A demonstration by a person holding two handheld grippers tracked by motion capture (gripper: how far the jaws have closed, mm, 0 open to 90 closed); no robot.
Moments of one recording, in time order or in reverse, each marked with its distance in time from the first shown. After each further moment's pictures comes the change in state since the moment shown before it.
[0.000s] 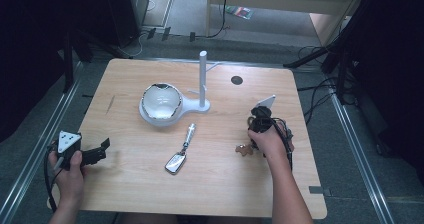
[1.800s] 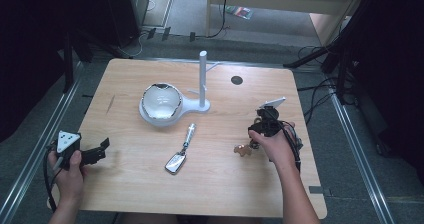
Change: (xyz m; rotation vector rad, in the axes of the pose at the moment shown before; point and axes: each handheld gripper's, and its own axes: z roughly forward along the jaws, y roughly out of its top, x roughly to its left) left arm 0.001 0.000 0.000 0.001 -0.001 -0.014; right arm -0.012 -0.022 -0.026 -0.176 0.100 -0.039
